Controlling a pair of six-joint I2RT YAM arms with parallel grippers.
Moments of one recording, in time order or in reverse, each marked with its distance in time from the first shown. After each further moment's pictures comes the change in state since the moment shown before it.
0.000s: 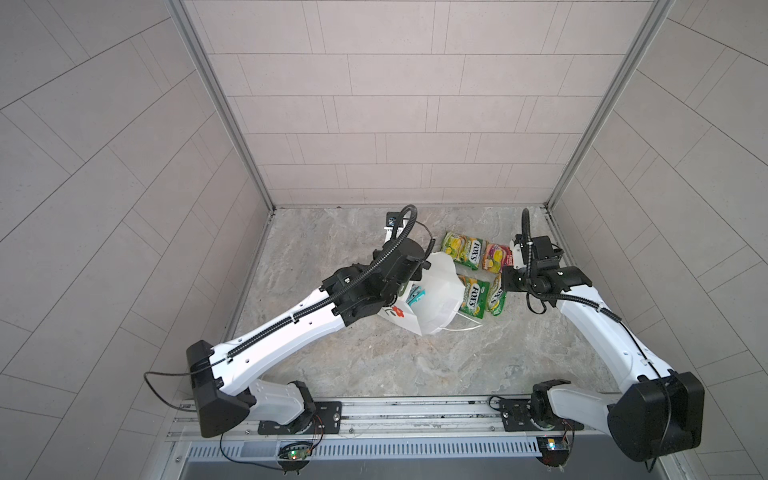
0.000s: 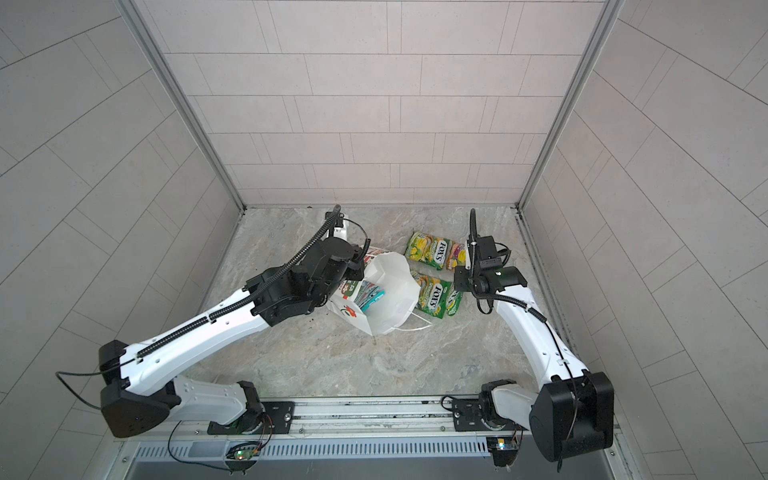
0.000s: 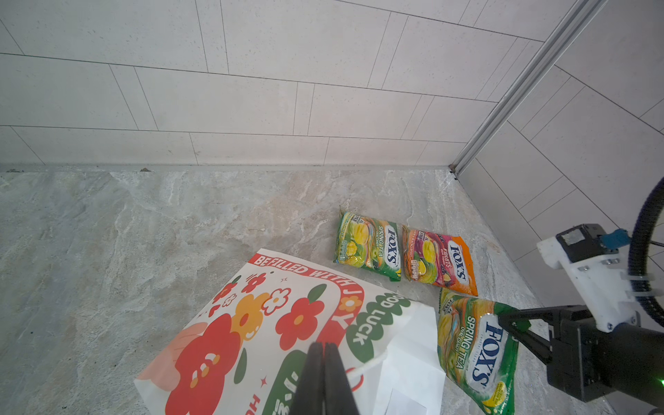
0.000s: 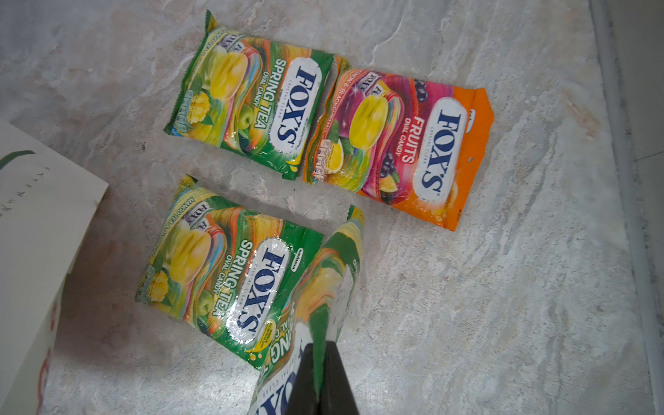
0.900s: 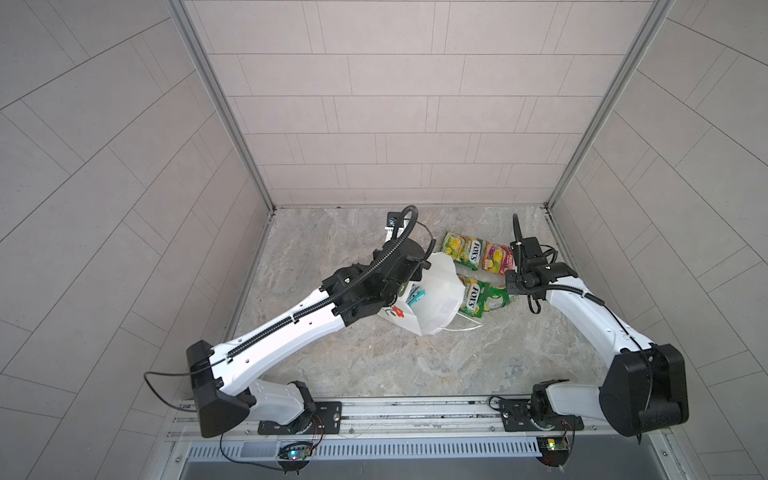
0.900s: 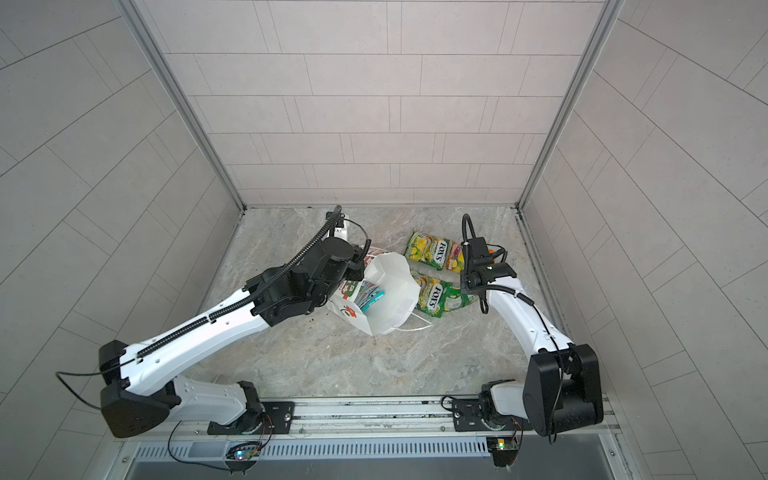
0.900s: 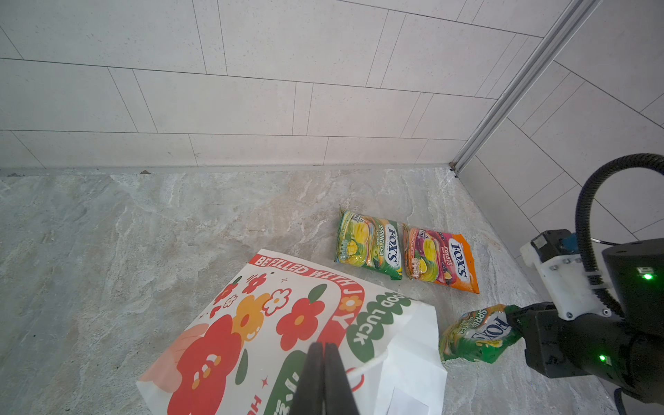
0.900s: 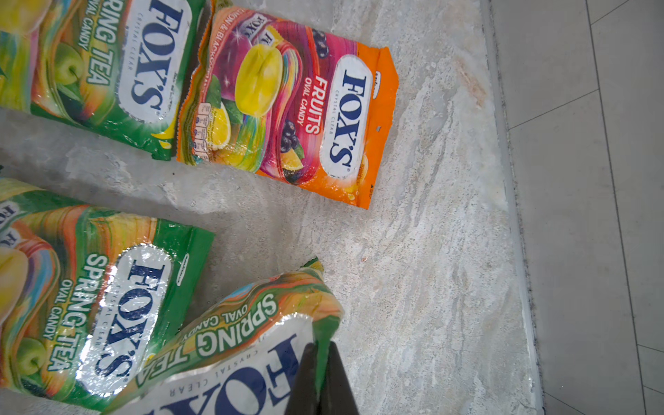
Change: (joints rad) left arm 0.000 0.000 0.003 -0.004 0.005 0.015; right arm 0.000 0.116 -0.012 -0.015 0.269 -0.006
